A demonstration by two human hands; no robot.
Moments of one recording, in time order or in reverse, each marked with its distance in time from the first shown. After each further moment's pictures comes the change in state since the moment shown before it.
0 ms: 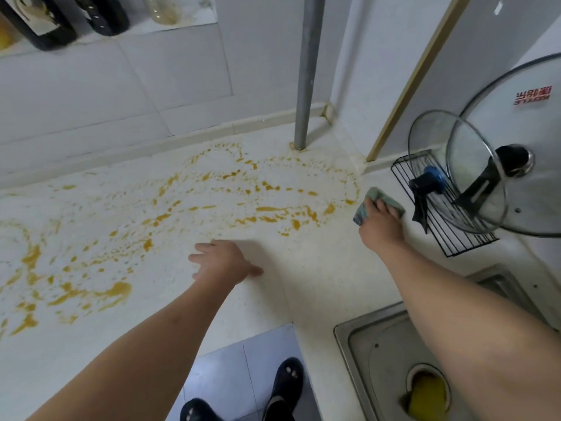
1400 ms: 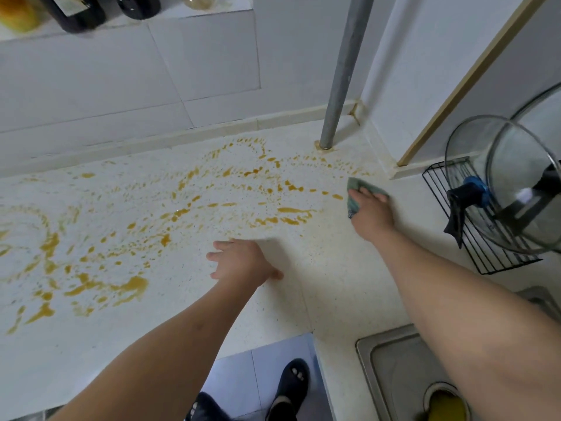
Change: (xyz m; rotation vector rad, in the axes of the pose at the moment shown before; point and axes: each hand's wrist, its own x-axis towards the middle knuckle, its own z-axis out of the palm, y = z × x) left_hand -0.004 0.002 -0.008 -0.028 -0.048 0.016; right_hand 0.033 -0.076 0.001 0.092 -0.004 -0.181
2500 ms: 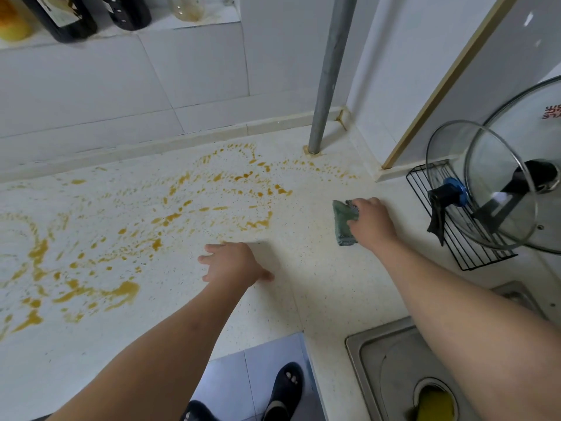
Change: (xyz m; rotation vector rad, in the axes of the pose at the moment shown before) left_hand -0.004 -0.001 -0.005 0.021 -0.020 0.046; right_hand -0.037 0.007 -0.023 0.137 0.030 0.101
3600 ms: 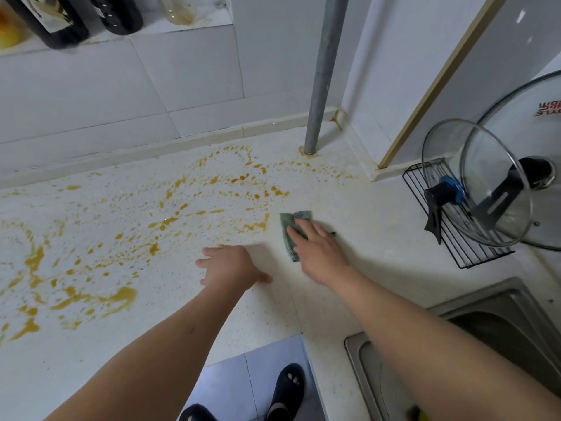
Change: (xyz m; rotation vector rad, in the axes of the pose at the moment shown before) left_hand -0.005 0.001 -0.004 0.033 -0.002 0.011; right_hand -0.056 -0.054 0.076 -0.231 -0.045 -0.506
